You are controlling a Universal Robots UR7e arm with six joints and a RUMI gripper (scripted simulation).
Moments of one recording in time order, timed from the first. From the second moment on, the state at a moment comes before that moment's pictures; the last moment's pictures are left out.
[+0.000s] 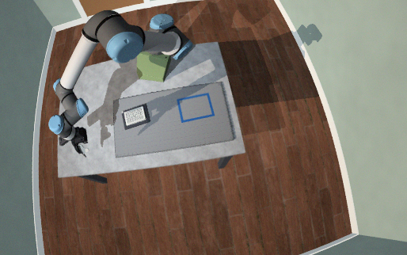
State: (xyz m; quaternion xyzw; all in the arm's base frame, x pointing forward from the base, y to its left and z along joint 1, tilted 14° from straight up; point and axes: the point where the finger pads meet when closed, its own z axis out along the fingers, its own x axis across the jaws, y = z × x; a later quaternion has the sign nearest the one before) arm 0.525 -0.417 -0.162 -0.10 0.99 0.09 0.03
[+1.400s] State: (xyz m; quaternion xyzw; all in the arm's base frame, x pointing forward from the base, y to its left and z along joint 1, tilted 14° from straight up) arm 0.449 -0.304 -0.190 -0.10 0.99 0.10 0.04
